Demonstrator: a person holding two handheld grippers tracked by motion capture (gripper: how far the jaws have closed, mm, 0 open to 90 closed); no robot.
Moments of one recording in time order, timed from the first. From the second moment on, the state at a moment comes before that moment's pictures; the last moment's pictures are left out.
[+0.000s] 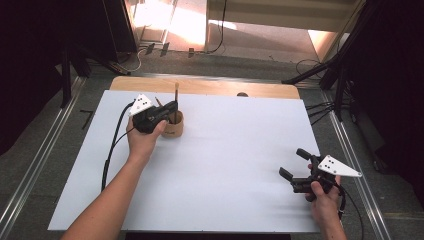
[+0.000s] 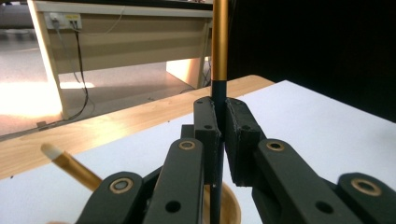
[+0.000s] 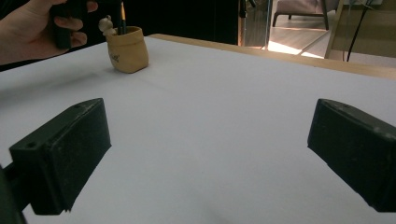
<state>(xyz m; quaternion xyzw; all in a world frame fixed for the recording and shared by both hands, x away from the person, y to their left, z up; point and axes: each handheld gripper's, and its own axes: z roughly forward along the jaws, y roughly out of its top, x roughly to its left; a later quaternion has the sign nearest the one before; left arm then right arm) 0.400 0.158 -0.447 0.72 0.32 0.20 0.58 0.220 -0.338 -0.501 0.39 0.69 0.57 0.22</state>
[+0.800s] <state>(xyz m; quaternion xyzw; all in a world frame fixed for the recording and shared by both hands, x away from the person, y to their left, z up) 0.389 0.163 -0.436 0.74 0.30 0.16 0.58 0.220 -0.339 -0.499 0.39 0.68 0.57 0.22</state>
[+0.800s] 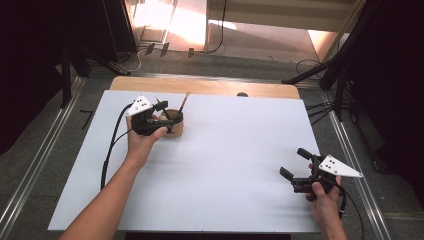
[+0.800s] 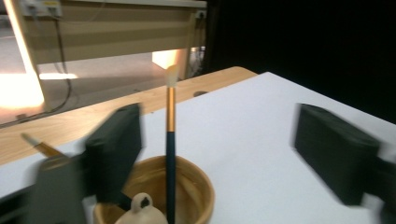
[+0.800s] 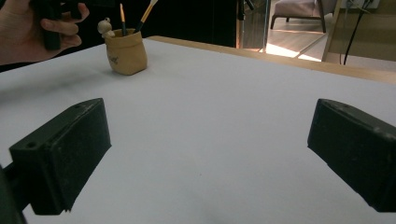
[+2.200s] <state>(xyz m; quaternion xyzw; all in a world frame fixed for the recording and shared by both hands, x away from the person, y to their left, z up) 0.335 0.220 -0.445 0.74 0.27 0.17 0.59 0.221 -0.337 -0.498 0.39 0.68 0.57 0.23</state>
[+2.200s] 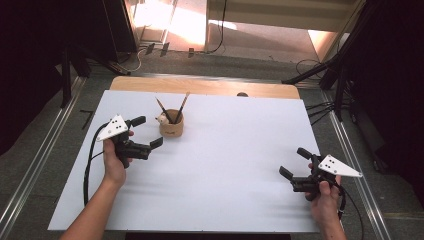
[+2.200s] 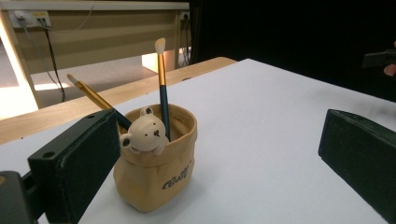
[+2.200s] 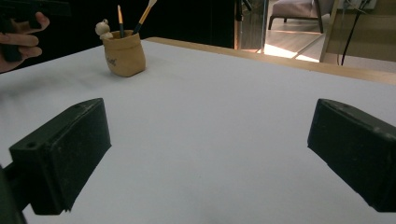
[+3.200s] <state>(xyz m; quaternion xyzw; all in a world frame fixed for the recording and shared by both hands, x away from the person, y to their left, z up) 0.297 0.268 -0.458 0.72 0.30 0.18 0.59 0.221 -0.337 -0.498 0.39 0.68 0.58 0.23</state>
